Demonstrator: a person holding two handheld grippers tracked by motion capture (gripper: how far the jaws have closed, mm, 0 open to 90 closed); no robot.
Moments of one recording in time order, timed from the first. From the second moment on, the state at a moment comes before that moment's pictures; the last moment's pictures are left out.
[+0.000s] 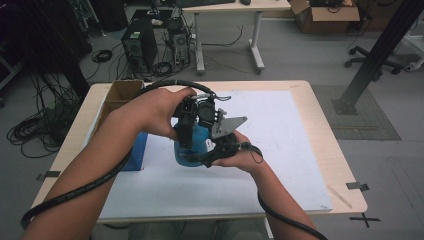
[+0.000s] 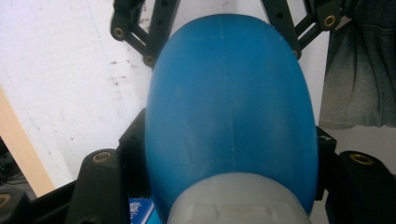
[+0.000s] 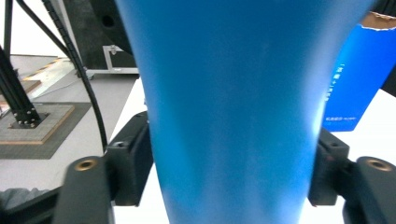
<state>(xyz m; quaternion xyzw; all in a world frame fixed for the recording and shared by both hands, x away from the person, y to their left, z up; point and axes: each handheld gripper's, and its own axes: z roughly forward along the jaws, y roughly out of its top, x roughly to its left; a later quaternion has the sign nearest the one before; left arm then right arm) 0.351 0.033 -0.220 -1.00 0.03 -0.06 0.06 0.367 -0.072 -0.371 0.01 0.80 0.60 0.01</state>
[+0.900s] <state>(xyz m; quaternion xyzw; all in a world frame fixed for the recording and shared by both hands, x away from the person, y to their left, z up) 0.354 0.036 -0.217 -1.00 0.01 -0.05 0.05 0.367 -0.081 -0.365 0.01 0.81 0.59 0.00</state>
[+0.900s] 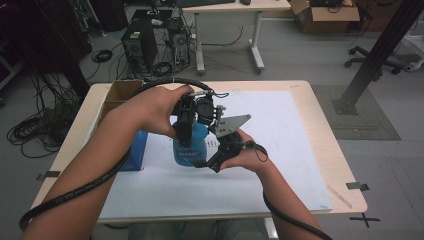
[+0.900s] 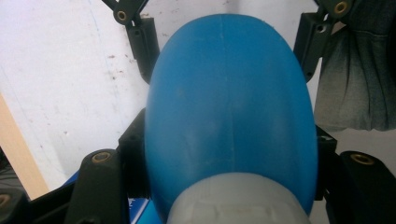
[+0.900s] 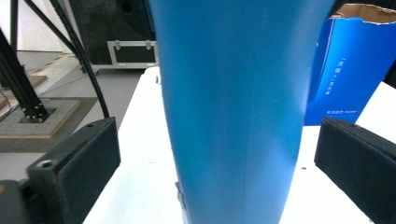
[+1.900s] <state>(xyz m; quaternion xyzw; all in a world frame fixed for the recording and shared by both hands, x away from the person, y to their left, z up) 0.370 0.044 -0.209 -0.99 -0.15 -0.03 0.04 0.382 -0.139 -0.325 -0.02 0.86 0.50 0.05</state>
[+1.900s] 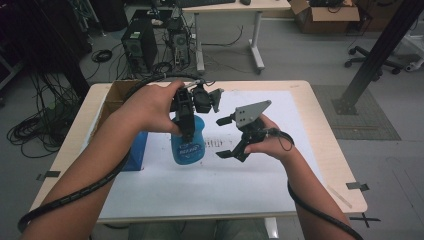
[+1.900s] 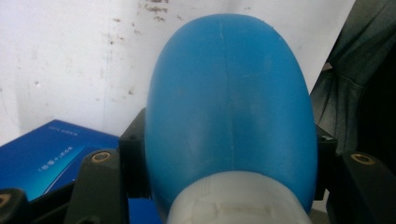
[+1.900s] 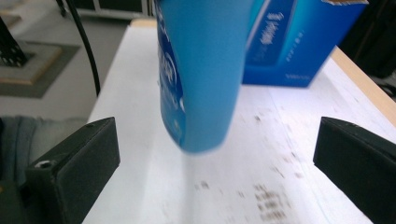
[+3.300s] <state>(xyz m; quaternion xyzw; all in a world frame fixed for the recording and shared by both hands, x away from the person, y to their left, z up) 0.394 0.102 -0.159 -0.90 -0.43 -0.04 0.03 0.409 -0.192 -0.304 0.01 0.94 0.33 0.07</state>
